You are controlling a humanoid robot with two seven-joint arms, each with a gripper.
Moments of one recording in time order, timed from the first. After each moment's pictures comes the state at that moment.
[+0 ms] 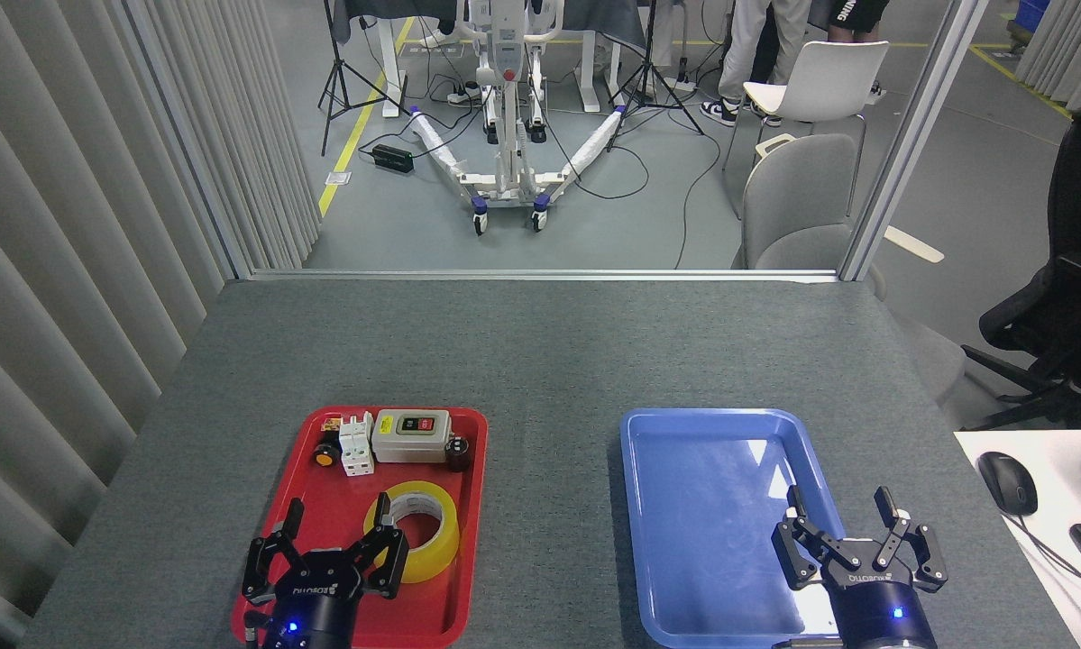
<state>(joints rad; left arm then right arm) 0.07 -0.11 0.03 -1.60 -1.53 -0.01 0.11 0.06 -0.23 0.09 -1.53 1.28 0.13 -0.13</state>
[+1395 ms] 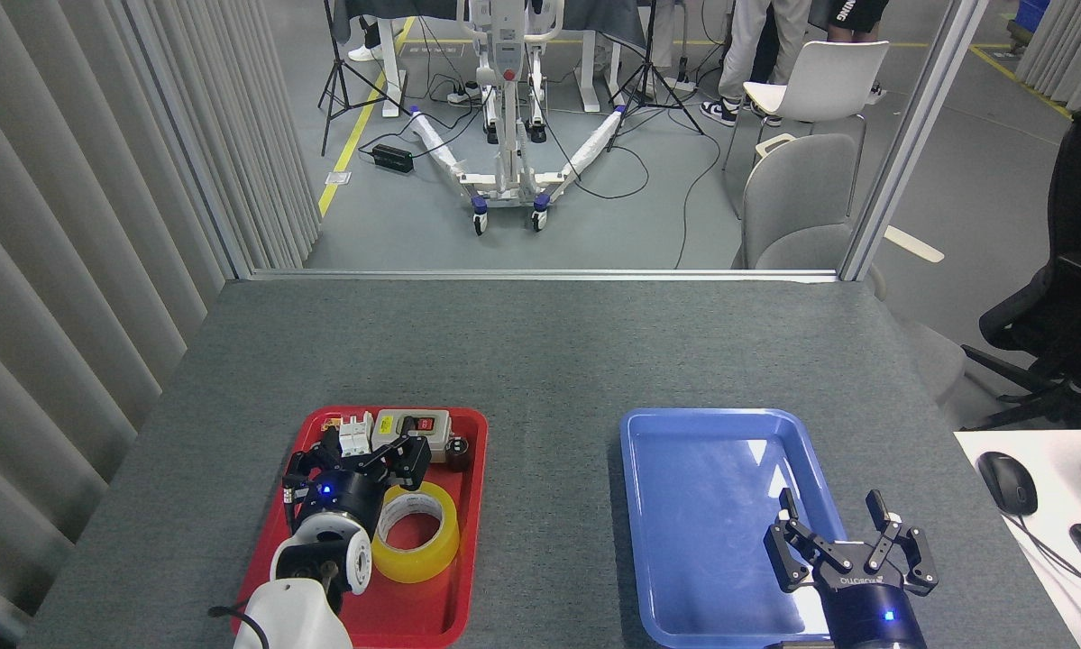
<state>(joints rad) -0.30 -0.10 0.03 -1.35 -1.47 0.06 -0.33 0.06 -0.21 0.10 -1.53 1.28 0.13 -0.13</state>
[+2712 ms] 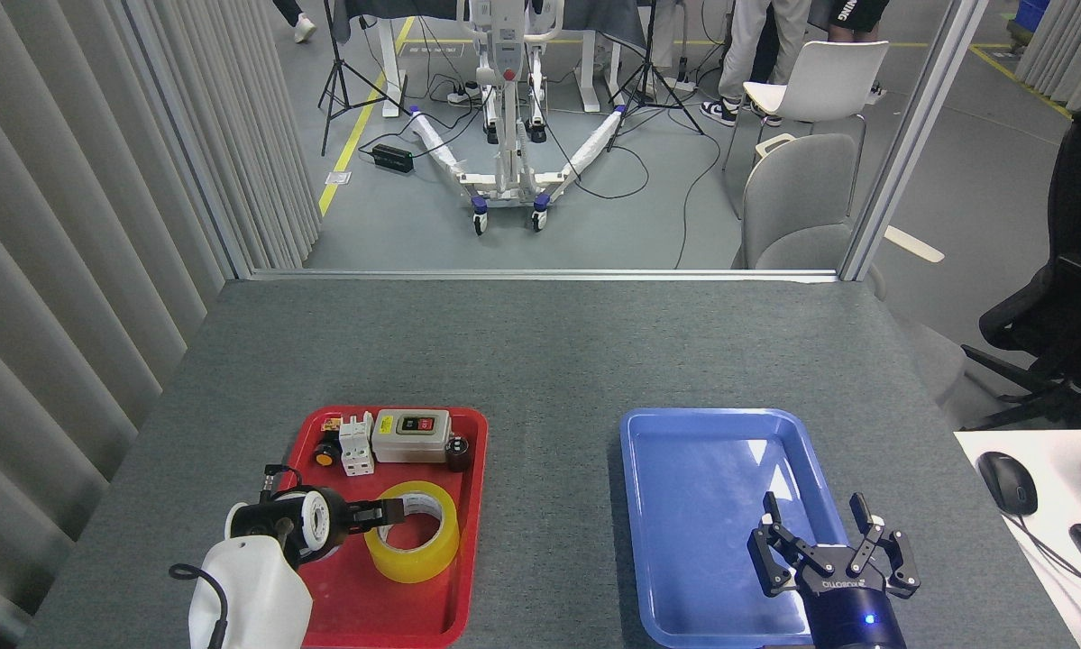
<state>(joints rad) -0.39 -0.03 0.09 -1.29 -1.45 0.06 -1.09 0.06 -0.17 0.10 -1.53 1.33 0.13 -0.13</state>
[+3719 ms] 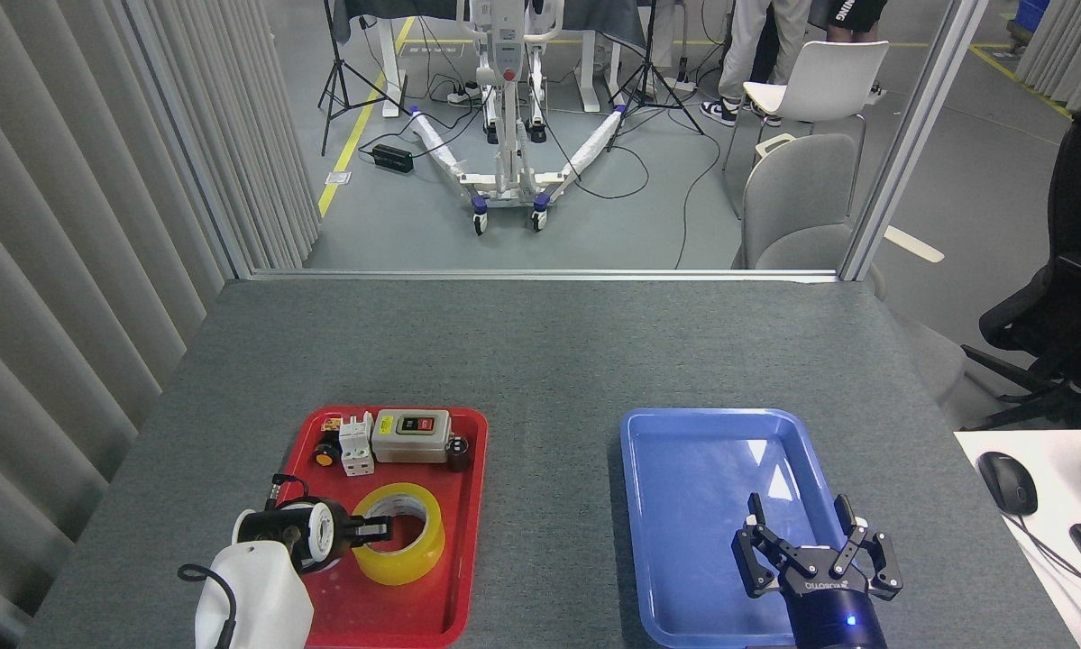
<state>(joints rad) -0.39 -0.02 0.08 -1.23 -1.49 0.01 -1.07 0.06 -0.12 0.11 -1.52 1.36 0.13 -0.13</state>
